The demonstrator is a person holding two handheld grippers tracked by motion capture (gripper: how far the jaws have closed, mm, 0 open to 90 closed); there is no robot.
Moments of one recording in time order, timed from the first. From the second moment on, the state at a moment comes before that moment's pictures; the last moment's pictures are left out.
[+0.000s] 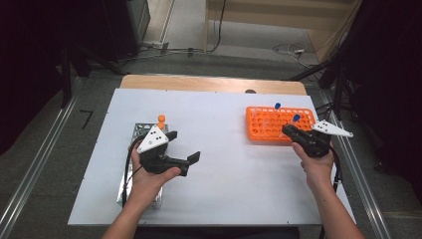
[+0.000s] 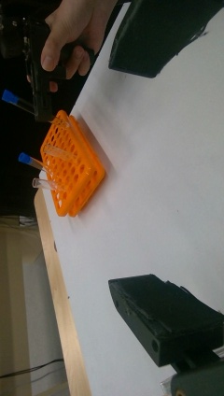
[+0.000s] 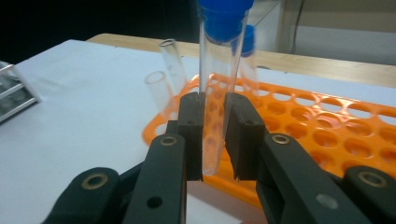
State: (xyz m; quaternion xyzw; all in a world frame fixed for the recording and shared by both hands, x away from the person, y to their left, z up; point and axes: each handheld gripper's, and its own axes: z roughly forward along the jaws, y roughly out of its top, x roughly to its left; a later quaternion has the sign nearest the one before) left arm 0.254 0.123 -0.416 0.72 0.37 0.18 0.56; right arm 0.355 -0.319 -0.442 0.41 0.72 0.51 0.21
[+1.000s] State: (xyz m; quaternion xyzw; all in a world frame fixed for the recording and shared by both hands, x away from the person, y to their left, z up) left arm 0.252 0.101 -0.412 0.73 0.35 0.16 0.57; right arm 0.313 -0.234 -0.428 0.29 0.78 0.54 0.13
